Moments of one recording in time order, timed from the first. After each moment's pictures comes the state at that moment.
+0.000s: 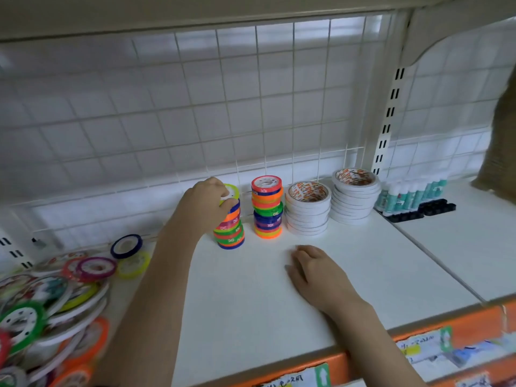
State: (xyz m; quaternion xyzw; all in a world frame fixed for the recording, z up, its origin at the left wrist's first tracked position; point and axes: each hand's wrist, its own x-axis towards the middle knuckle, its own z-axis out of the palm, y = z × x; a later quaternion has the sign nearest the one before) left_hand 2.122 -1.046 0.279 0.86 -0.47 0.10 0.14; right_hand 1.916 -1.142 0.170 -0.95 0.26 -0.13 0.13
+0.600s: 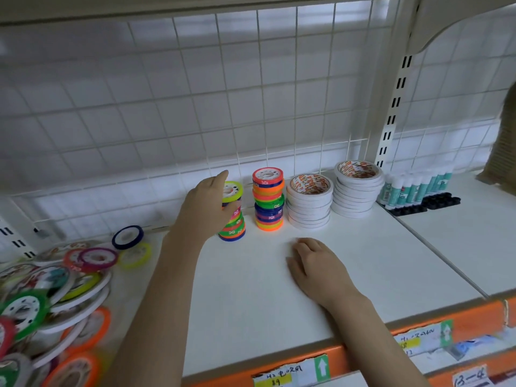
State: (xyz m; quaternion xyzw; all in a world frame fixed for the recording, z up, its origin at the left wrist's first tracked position) left_hand 2.109 -1.040 0.261 0.87 -0.45 0.08 0.20; right_hand 1.919 -1.141 0.167 -0.94 0.26 -0.15 0.13
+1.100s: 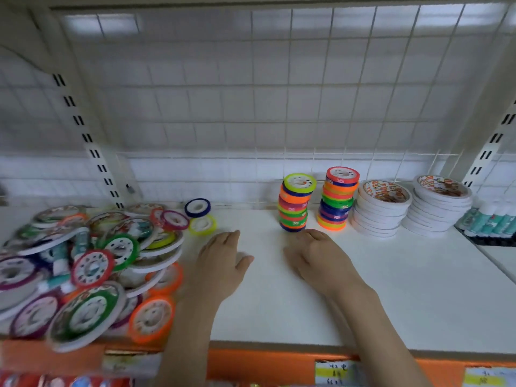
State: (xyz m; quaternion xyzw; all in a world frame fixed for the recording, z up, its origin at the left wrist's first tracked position) left_hand 2.098 -0.912 0.182 0.92 -0.35 0.02 0.18; right_hand 1.992 -1.088 0.182 -0.97 0.15 -0.11 0.12
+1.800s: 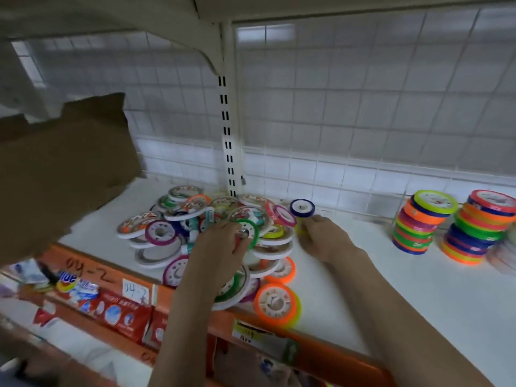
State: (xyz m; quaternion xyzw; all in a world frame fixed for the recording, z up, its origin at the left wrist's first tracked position) left_hand 2.144 -0.741 0.216 0.94 -0.22 0.11 0.24; right_hand 2.148 -0.969 0.191 -1.00 0.04 -0.02 0.09
